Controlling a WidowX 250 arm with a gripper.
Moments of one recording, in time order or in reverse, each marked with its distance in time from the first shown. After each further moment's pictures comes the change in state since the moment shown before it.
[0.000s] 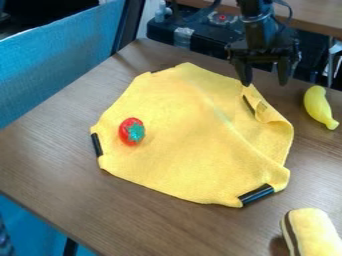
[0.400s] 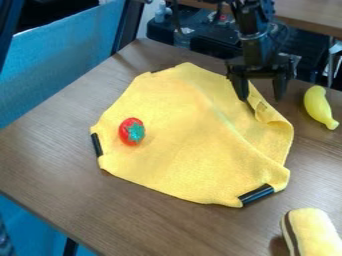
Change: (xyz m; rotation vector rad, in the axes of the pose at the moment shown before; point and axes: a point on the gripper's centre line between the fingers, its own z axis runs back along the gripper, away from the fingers) arm -0.012 0.008 -0.025 0.008 0.061 0.004
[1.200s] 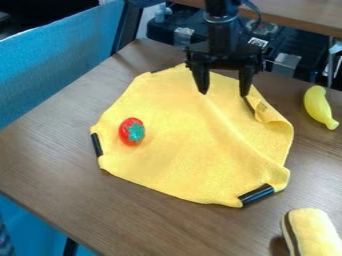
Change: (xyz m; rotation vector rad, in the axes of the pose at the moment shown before) arm -0.061 0.024 0.069 0.176 -0.053 0.123
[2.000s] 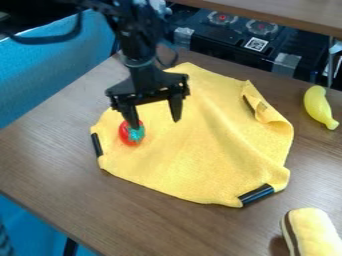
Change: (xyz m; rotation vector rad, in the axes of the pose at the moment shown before) arm -0.058 0.087 0.000 0.048 -0.137 0.444
